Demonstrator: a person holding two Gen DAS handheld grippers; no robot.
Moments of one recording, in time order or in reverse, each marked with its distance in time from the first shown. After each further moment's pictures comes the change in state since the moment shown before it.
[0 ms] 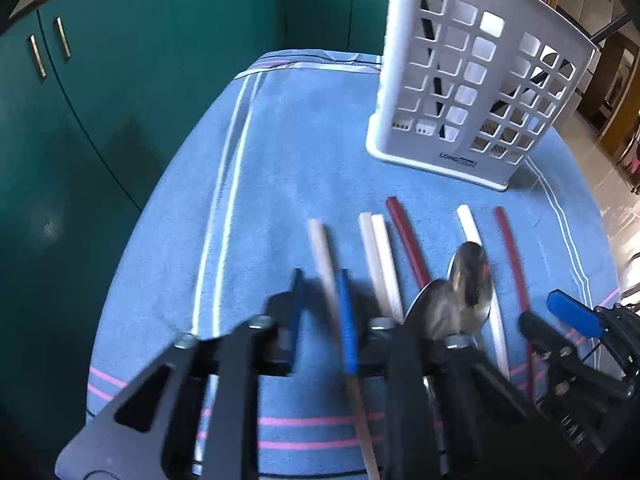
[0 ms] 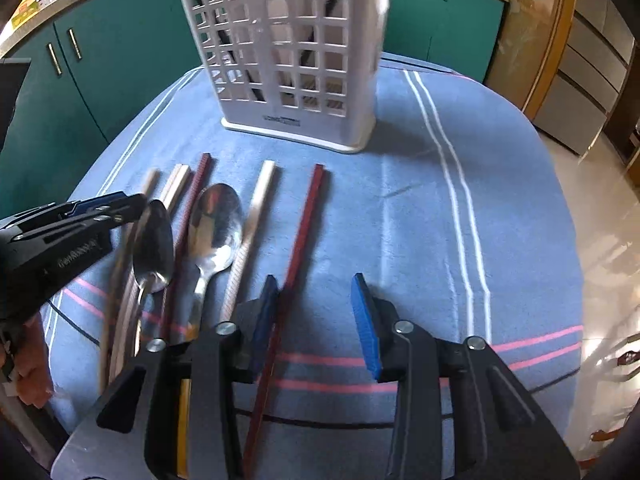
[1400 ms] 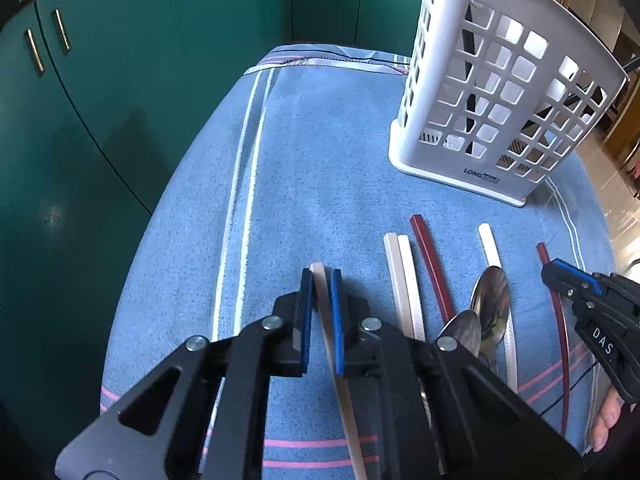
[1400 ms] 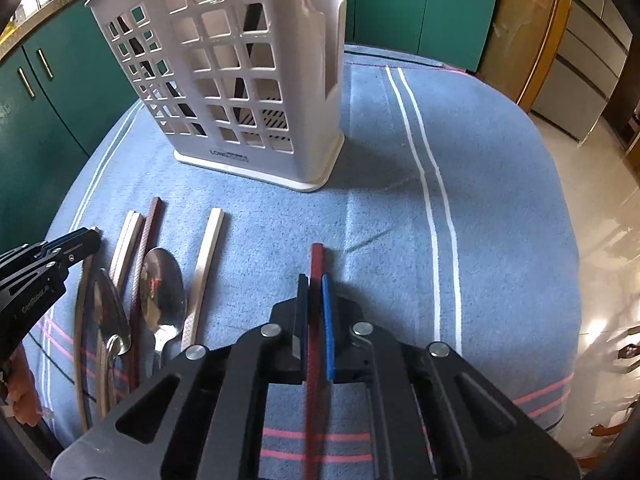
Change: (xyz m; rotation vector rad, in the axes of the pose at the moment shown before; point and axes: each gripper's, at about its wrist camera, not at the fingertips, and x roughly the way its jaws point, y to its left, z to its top) left arm 0.003 0.010 0.013 -0.015 0.030 0.011; right arm 0.035 -0.027 0.041 0.039 0.060 0.003
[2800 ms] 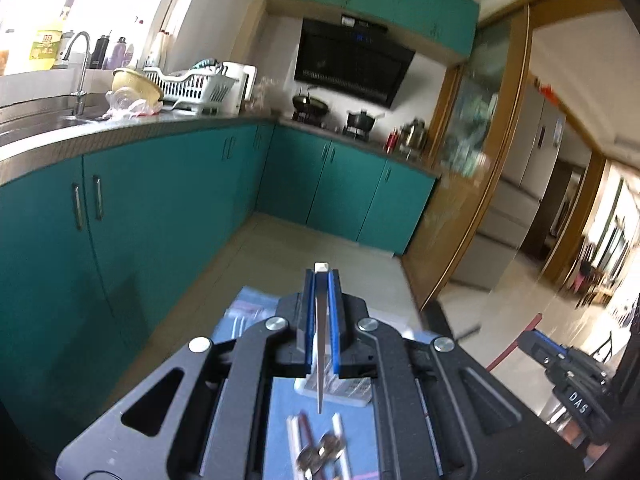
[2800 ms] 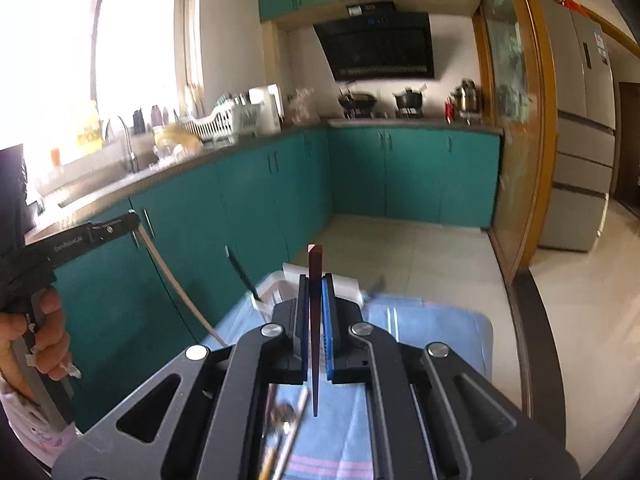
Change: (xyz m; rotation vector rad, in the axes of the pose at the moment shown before) left arm -0.280 0.014 0.095 -0.136 -0.627 -0.231; right arm -0.277 -0.004 0.048 -0.058 -0.632 0.153
